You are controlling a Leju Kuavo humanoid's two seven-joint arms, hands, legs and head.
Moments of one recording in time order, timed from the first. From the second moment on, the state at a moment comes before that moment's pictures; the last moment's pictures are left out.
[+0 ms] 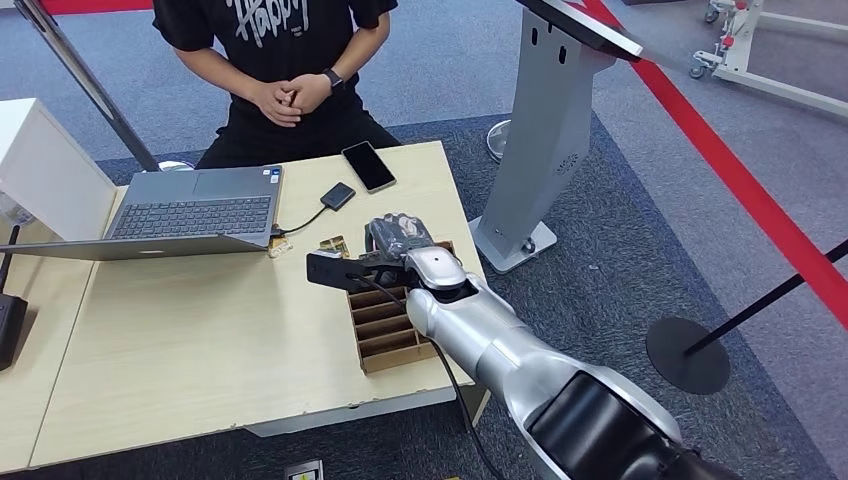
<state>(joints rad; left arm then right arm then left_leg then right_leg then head) -0.15 0.05 -1.25 -0.26 0.83 0.59 -0.06 -0.92 0.31 0.80 -0.38 0.72 -0.14 0.18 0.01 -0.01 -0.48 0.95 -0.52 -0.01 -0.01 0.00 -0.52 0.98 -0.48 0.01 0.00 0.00</state>
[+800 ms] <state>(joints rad) -0.15 0.04 -1.25 -0.26 0.82 0.59 -0.05 -0.92 0.32 0.80 -0.38 0.72 -0.15 0.16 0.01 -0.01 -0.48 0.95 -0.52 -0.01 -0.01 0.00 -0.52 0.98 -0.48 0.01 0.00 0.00</state>
